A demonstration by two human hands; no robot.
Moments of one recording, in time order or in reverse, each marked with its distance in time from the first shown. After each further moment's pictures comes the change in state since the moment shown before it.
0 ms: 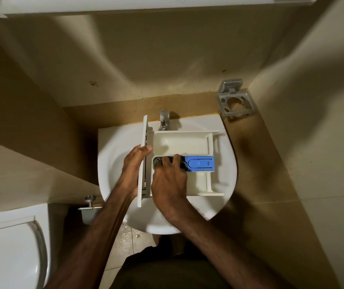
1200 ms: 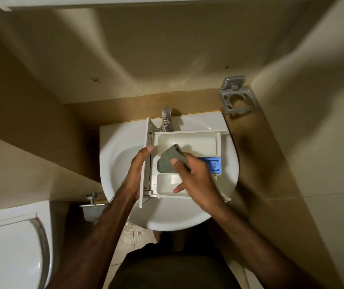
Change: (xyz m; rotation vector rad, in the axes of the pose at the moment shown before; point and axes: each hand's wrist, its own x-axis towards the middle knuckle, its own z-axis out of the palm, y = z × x) left_hand -0.004 -0.012 -0.005 -0.010 -0.054 -0.024; right_hand -0.012 0.065 -0.015 1.442 -0.136 0.178
